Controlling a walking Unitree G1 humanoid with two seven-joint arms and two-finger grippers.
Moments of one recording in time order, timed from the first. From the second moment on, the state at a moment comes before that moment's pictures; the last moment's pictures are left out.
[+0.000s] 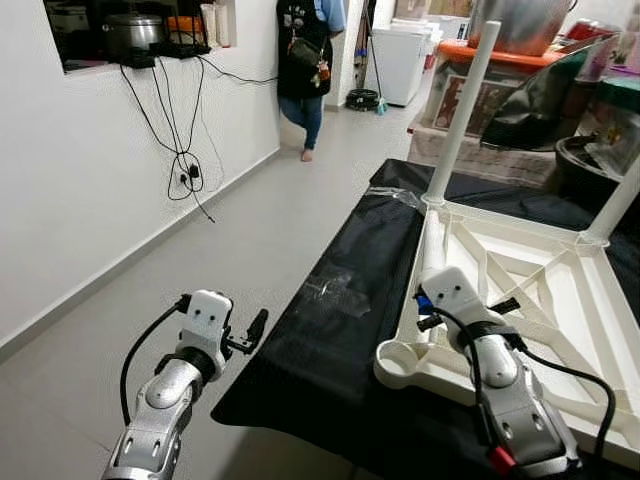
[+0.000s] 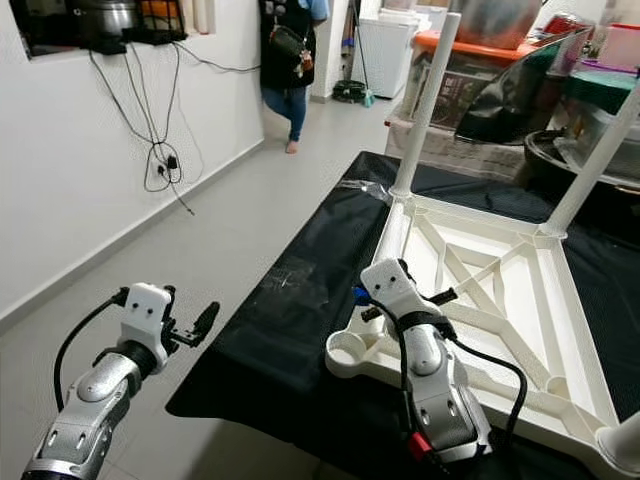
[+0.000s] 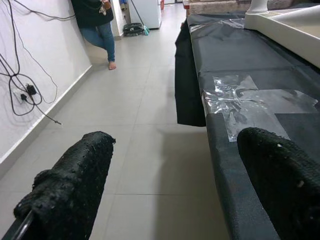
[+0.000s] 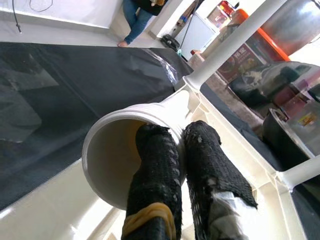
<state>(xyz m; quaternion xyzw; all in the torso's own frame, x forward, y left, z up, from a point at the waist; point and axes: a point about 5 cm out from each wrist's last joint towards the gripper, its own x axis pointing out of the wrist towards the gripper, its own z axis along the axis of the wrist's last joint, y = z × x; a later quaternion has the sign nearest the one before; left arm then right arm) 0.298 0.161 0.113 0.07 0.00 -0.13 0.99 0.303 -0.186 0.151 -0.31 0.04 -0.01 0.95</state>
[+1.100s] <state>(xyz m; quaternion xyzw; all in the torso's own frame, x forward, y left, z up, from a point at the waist) 0.306 0.163 0.114 0.07 -0.01 -0.13 0.99 0.296 -0.256 0.216 -0.21 -0.04 0.09 0.97</state>
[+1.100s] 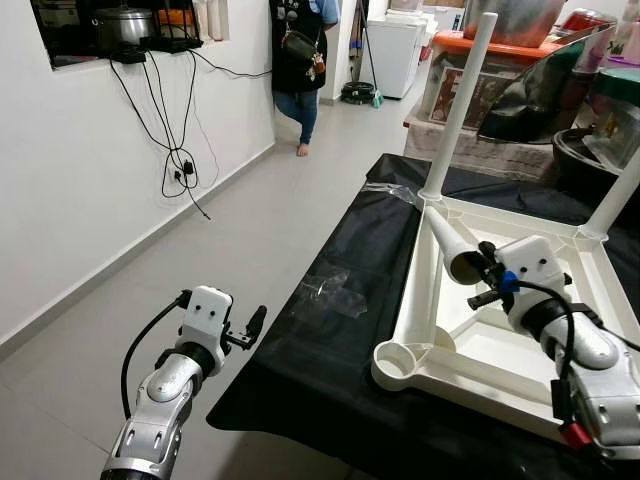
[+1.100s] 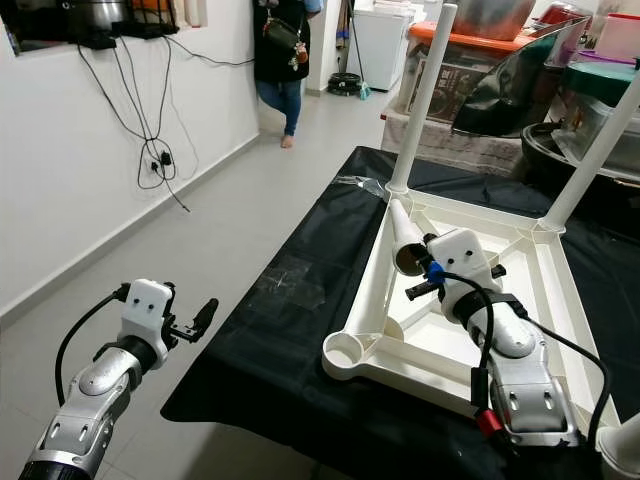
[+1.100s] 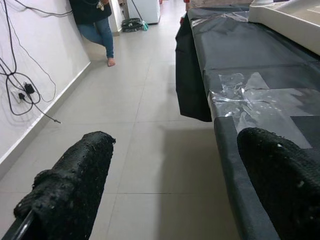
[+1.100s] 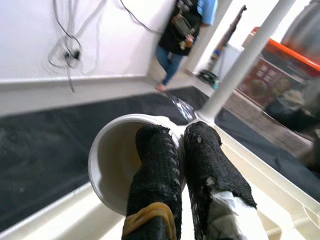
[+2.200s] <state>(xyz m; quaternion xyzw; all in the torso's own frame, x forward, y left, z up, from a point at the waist) 0.306 0.163 0.109 0.07 0.00 -0.12 0.99 0.313 -0.241 0.175 -0.23 0.07 0.07 0.97</state>
